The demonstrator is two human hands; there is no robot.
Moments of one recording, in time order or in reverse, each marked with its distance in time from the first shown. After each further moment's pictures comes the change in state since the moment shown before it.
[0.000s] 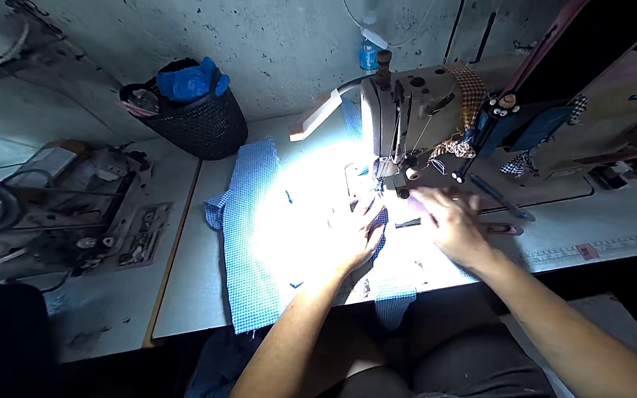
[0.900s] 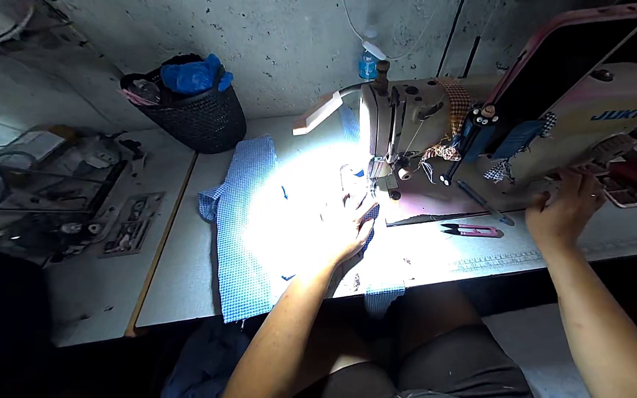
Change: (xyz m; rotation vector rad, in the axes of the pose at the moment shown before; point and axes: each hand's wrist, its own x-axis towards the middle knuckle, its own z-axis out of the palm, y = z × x) left_hand 0.006 -0.005 0.002 -0.048 0.010 -0.008; right_hand -0.040 0.155 -0.072 -0.306 0.388 0.408
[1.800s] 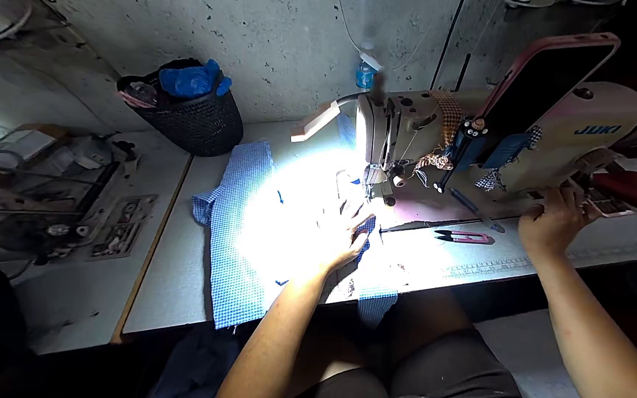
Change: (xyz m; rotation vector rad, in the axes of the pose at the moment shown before) left_hand -0.006 -0.003 -0.001 -0.030 -0.046 0.035; right_hand -0.004 0.000 0.002 -0.050 0.067 0.018
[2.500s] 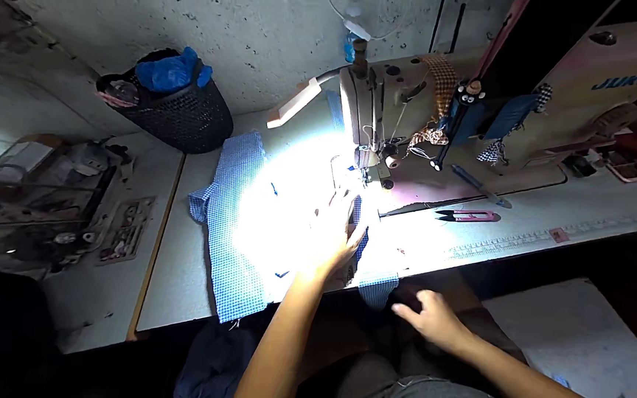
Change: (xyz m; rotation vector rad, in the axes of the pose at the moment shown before) left_hand -0.019 0.020 -0.007 0.037 -0.001 -0.213; right_hand -0.193 -0.149 -0.064 0.797 -1.112 0.128
